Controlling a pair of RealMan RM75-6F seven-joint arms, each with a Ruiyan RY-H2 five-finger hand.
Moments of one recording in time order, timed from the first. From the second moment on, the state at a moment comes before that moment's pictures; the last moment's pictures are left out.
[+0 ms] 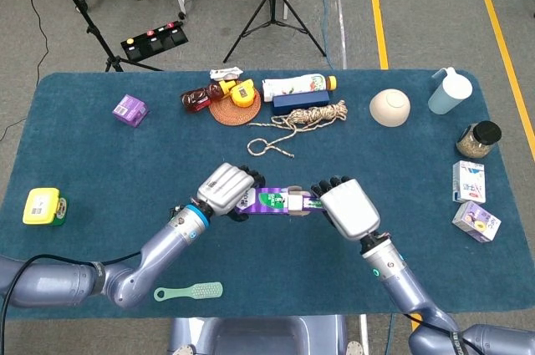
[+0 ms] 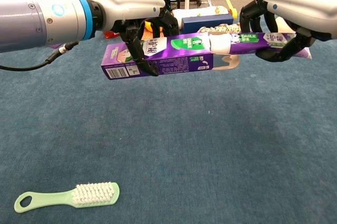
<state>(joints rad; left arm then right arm) -1.07 -1.45 -0.18 -1.76 0.83 0.90 0.52 0.60 -1.38 0.13 -1.80 -1.40 1.21 -0.69</state>
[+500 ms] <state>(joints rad) -1.09 -1.46 -0.18 -1.78 0.81 0.91 0.53 0.61 -1.39 0.12 -1.81 -1.39 1.20 -0.76</state>
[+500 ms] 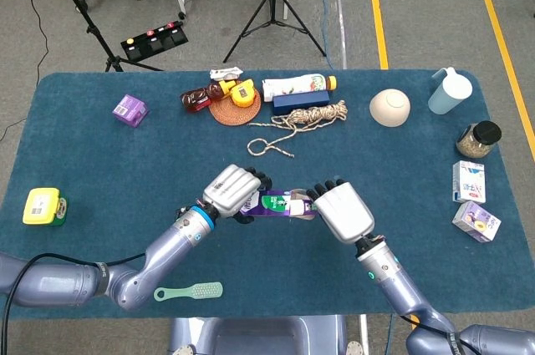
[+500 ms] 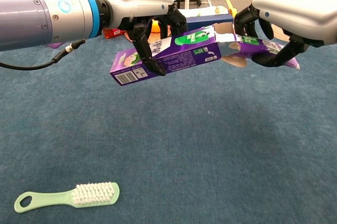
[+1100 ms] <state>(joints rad) -1.14 -1.46 -0.17 -1.78 0.70 0.99 0.69 0.62 -1.38 0.11 -1.82 -1.39 1.20 -0.93</state>
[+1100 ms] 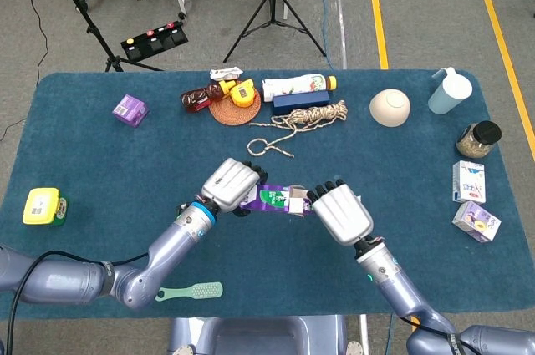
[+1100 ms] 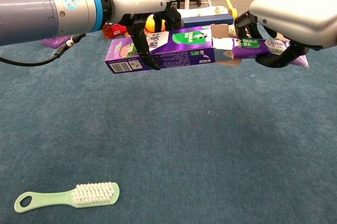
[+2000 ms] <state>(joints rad) -1.17 -1.51 -0.17 -1.78 0.63 1.02 0.71 0.65 -1.40 0.11 -1.93 -1.30 1.22 -1.36</state>
